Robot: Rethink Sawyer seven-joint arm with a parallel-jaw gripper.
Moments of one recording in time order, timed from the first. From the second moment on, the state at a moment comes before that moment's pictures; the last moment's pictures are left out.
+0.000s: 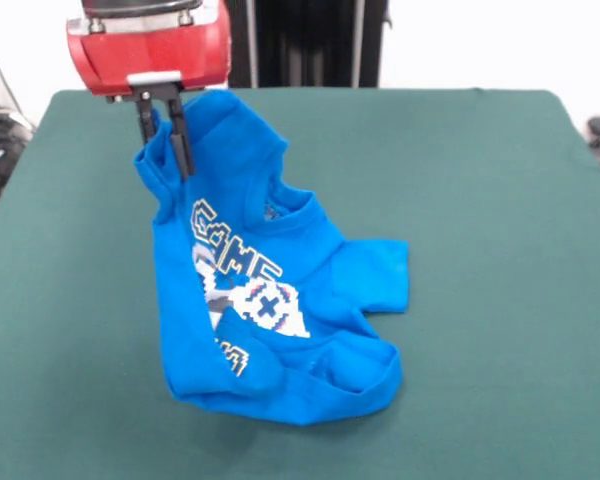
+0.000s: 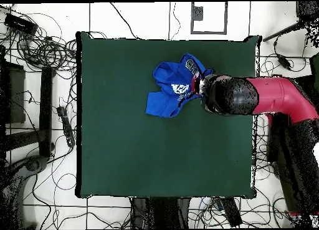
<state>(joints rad) -0.84 -0.66 0.80 1.49 -0.64 0.83 1.79</state>
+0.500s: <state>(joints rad) -0.87 -0.59 0.84 1.49 -0.64 0.83 1.77</state>
